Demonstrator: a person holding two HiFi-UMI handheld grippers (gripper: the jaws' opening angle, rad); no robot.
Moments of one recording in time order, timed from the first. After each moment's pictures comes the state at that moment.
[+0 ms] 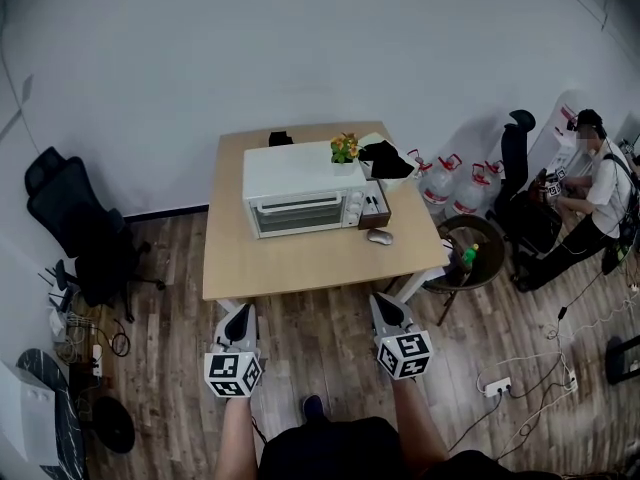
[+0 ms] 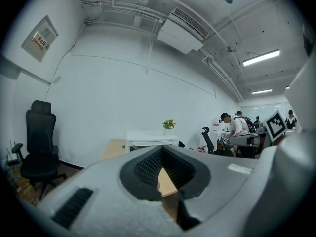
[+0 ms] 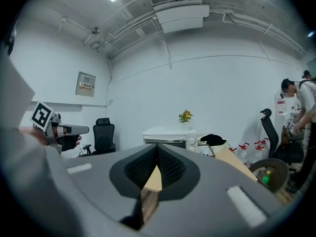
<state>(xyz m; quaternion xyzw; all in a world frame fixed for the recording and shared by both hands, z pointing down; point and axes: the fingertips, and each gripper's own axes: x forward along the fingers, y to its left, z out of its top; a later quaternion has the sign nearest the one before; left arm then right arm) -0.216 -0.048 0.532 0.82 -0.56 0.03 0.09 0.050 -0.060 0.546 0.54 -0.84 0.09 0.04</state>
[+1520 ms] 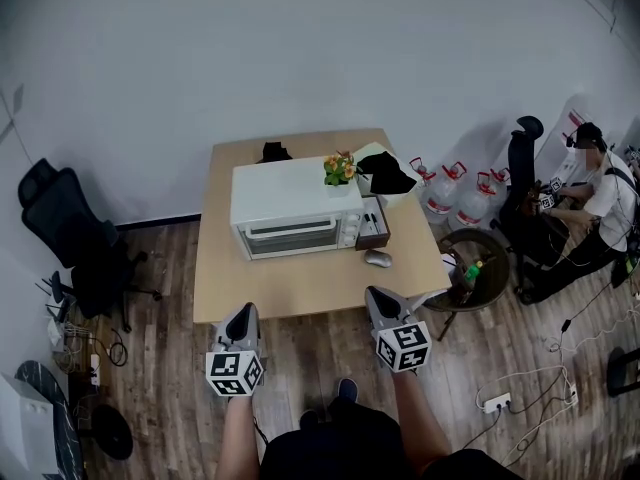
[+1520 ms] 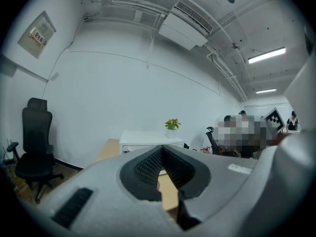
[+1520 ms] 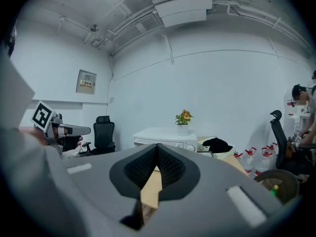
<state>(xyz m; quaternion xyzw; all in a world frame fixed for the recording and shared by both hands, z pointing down) -0.177 -0.157 0.539 0.81 -0.57 0.03 0.10 0.079 -0.182 0.543 0.51 -0.85 0.09 0.06</state>
